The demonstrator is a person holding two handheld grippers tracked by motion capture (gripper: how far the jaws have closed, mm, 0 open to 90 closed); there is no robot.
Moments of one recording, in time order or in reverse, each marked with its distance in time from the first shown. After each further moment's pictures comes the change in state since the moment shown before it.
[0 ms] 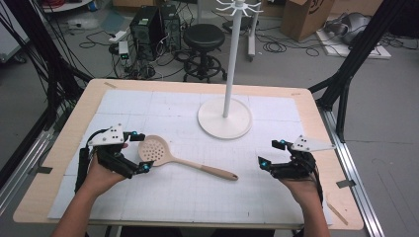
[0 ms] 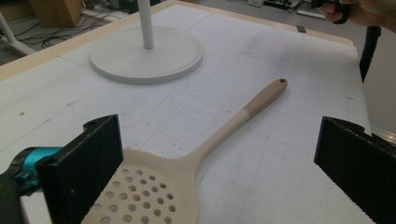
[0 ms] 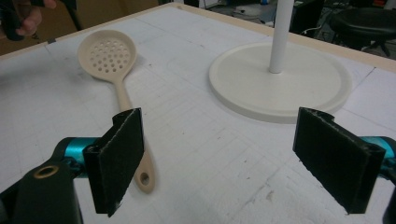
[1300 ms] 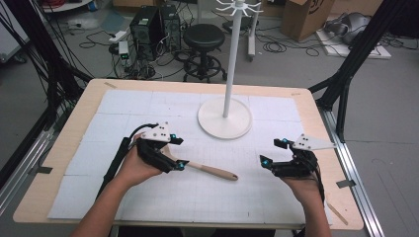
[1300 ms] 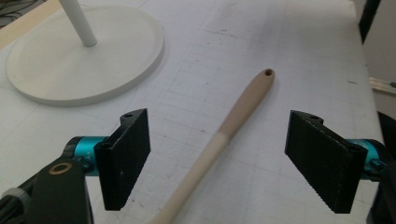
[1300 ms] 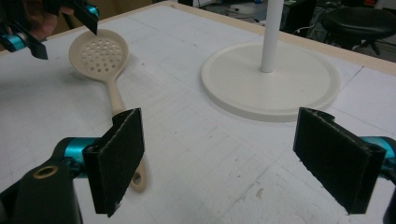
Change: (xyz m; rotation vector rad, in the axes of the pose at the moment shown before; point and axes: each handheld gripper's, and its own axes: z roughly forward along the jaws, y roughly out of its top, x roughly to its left) left arm -0.023 0.044 0.092 0.212 -0.095 0.116; right arm -0.004 0.002 -0.002 0.008 -0.023 -0.005
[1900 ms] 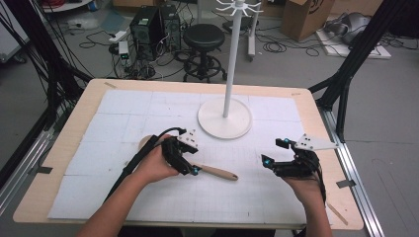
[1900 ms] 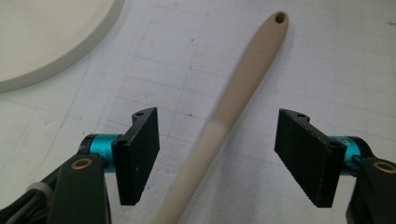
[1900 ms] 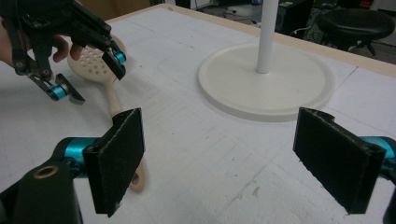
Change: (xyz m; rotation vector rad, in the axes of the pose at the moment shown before) left arm 0.001 0.008 0.061 0.279 -0.080 0.058; right arm -0.001 0.000 -0.004 -0.005 -0.008 0.011
